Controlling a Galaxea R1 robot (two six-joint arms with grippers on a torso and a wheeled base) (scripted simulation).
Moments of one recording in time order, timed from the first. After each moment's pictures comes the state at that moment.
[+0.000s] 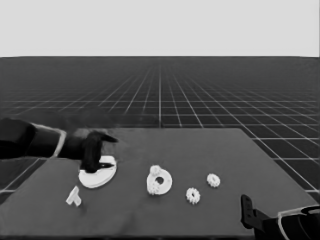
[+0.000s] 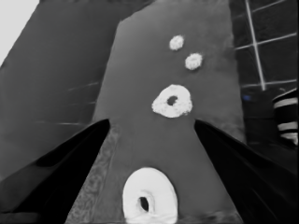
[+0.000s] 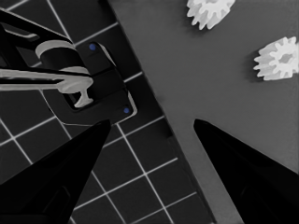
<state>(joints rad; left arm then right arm) -0.29 1.97 -0.63 0.29 0.78 0.14 -0.35 1.76 -0.39 -0.70 -1.18 0.32</state>
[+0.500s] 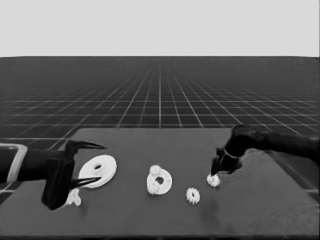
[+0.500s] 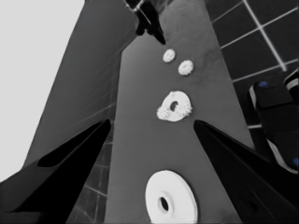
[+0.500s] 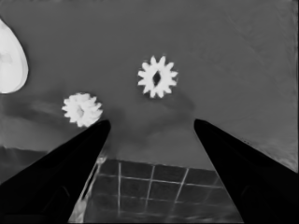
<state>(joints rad) -0.34 1.76 -0.42 0.31 0.68 0.35 0.01 2.26 -1.16 -0.20 -1.45 0.97</state>
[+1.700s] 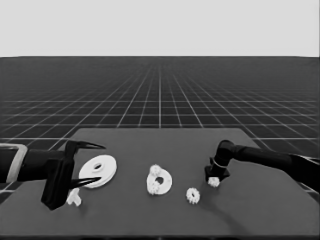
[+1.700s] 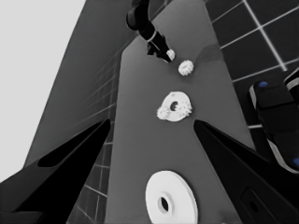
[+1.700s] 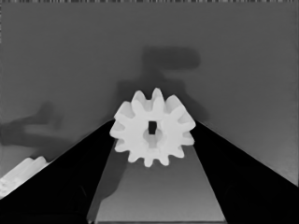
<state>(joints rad) -0.34 1.75 -0.42 0.31 0.68 0.35 -0.19 2.42 -1.50 -0.31 -1.34 0.95</state>
